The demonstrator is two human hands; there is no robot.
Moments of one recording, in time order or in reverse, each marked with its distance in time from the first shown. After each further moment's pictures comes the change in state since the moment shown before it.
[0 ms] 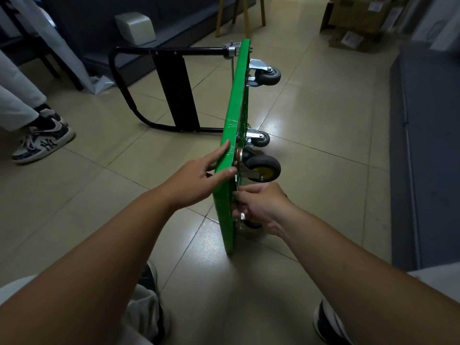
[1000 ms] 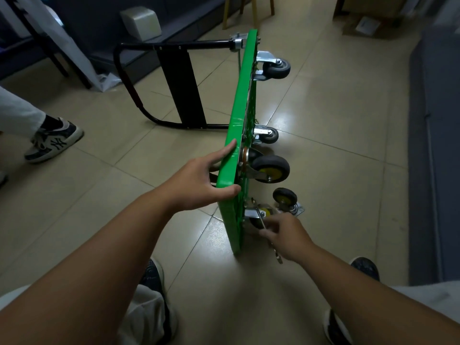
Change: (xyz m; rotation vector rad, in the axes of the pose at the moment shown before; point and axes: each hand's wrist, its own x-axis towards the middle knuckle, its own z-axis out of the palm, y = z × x) left_hand 0.001 0.001 -0.007 -0.087 -0.058 0.008; right_hand 0.026 0.080 -0.043 -0.698 0.017 -0.183
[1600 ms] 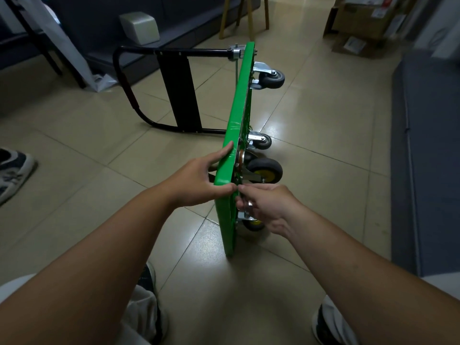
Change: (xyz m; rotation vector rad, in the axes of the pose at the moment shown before) left_hand -0.002 0.000 -0.002 0.020 0.008 0.032; right_hand -0.005 -0.093 -0.028 0.879 -0.036 0.245
